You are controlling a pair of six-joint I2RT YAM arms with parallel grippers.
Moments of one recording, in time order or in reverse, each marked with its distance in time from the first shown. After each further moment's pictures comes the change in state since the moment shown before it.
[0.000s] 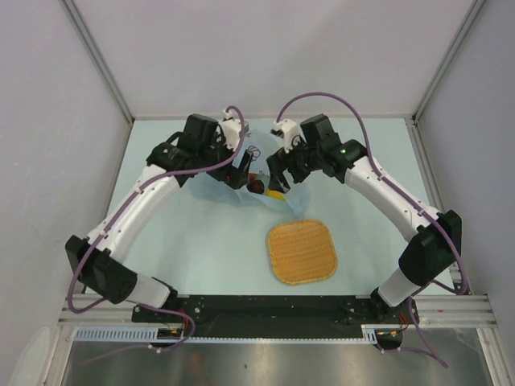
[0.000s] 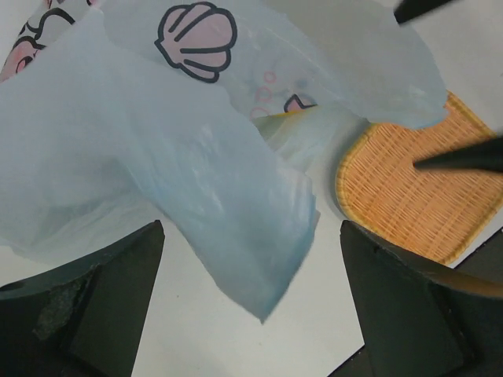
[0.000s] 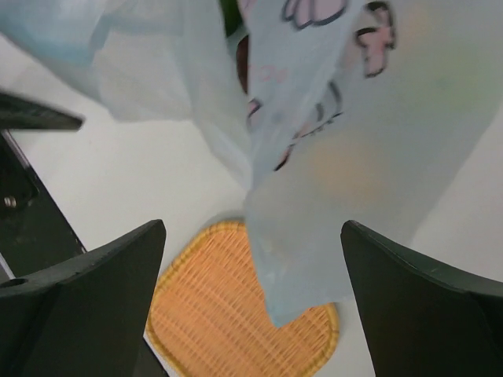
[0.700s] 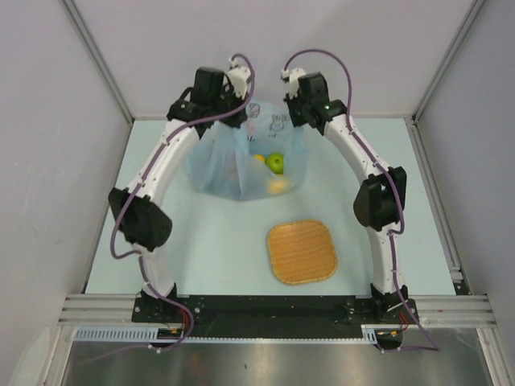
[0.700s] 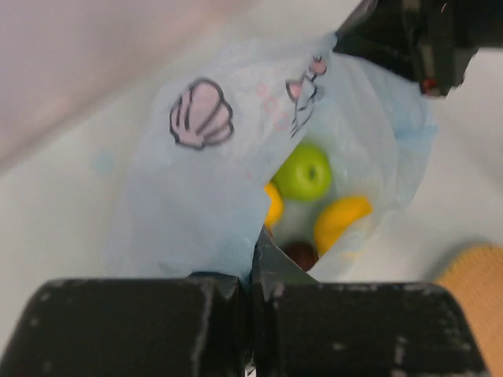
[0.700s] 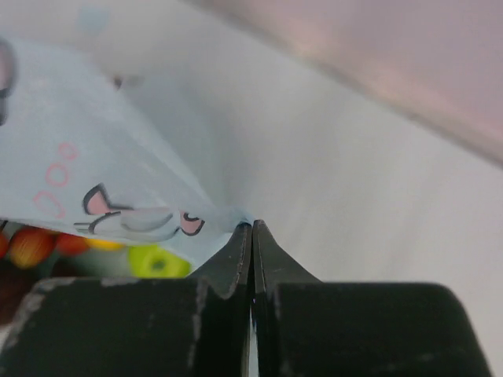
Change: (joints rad) left arm 0.100 0.410 0.437 0.125 0.013 0.031; right arm -0.127 0.567 0.626 0.035 0.370 -0.050
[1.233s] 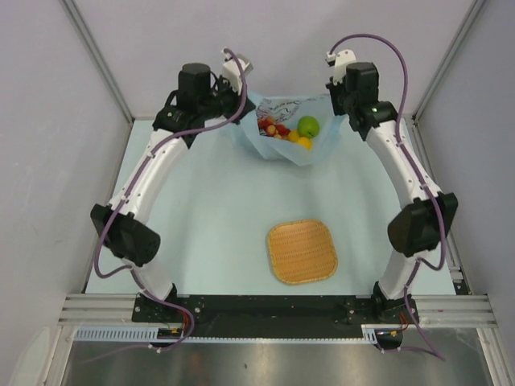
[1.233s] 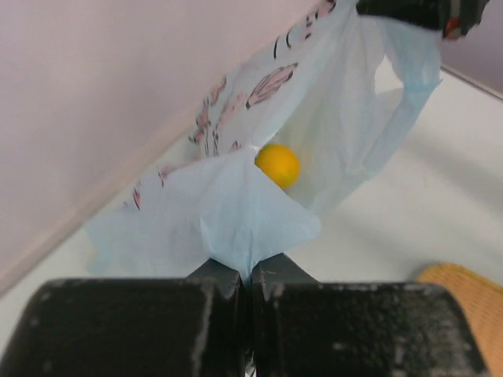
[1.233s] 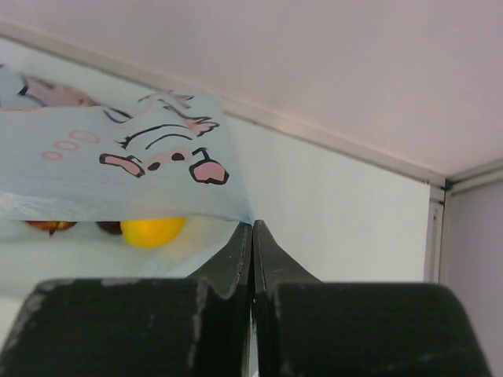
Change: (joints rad) left arm -0.003 -0.050 0.072 0.214 0.199 0.047; right arm -0.146 -0.304 -0.172 0.121 0.144 -0.093
